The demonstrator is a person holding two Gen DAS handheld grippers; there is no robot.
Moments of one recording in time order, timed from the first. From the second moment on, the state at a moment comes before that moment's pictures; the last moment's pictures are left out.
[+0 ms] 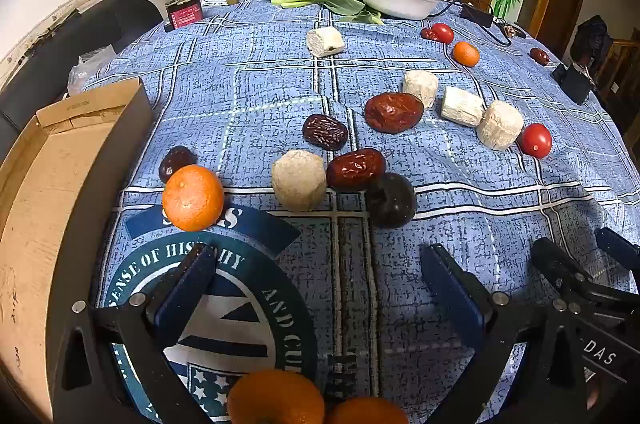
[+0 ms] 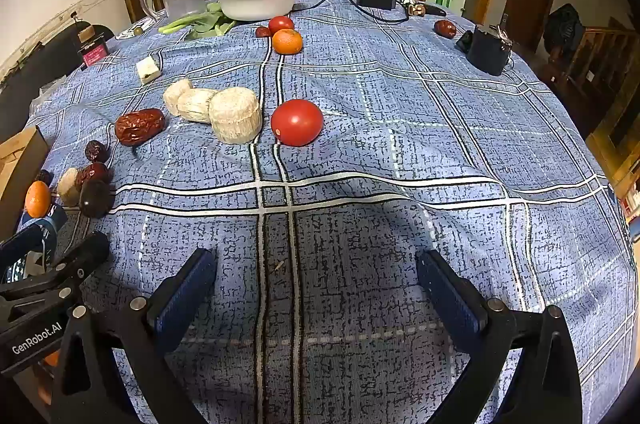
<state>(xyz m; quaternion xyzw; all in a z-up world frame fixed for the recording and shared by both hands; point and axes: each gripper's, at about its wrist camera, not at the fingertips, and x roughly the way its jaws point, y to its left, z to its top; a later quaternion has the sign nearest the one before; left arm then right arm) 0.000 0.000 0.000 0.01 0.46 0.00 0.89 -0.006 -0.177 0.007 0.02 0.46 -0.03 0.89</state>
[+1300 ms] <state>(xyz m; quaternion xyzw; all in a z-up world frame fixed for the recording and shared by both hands) -0.036 0.036 0.072 -0.03 0.42 -0.01 0.91 -0.075 -0.140 0.091 0.06 0.32 0.08 0.94</state>
